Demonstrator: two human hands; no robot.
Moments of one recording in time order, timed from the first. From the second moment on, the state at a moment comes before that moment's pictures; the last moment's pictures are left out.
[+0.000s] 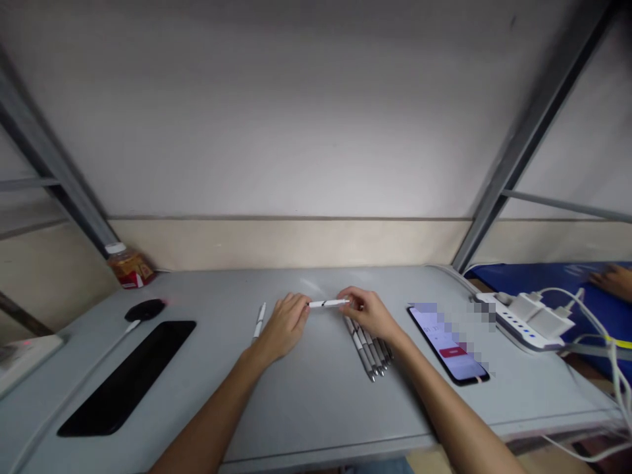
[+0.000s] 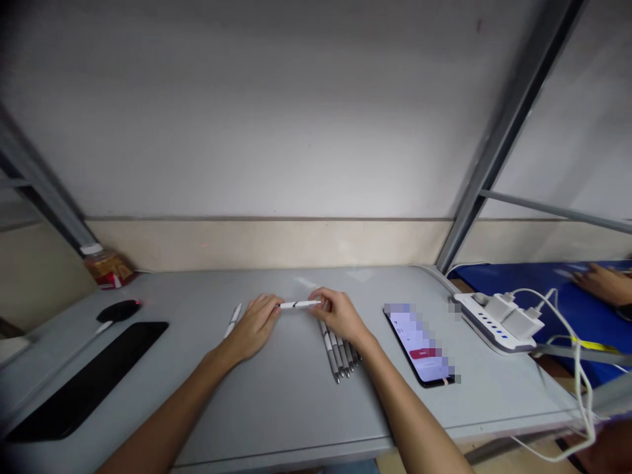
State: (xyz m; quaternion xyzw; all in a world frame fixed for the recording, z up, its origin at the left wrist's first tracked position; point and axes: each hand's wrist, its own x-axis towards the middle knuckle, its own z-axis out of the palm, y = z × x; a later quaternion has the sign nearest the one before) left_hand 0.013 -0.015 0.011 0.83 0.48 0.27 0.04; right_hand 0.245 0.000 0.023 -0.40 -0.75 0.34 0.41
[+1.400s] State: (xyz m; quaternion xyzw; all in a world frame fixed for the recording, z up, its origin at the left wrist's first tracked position) left_hand 0.007 -0.012 0.013 0.85 0.46 0.25 0.00; right_hand 0.233 -0.010 0.022 -0.44 -0.79 0.23 0.35
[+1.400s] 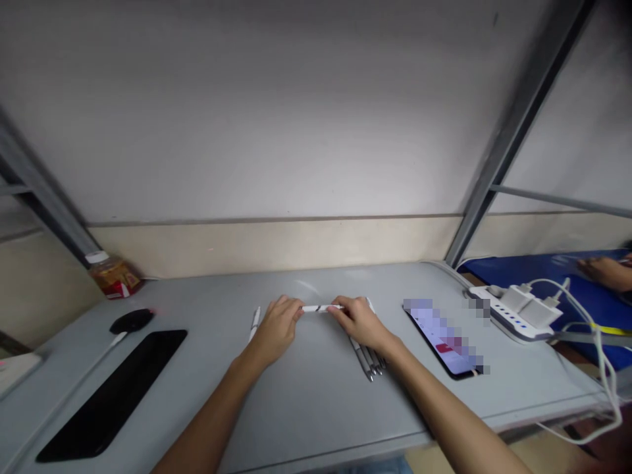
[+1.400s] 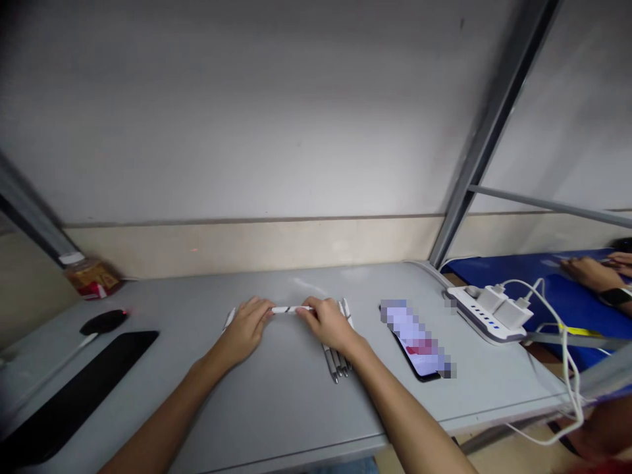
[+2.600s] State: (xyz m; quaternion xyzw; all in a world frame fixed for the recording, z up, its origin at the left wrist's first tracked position) left_hand -0.013 -0.005 0.017 0.77 0.56 0.31 -0.05; right_hand 0.213 -0.013 0.022 -0.25 -0.37 0.70 0.56
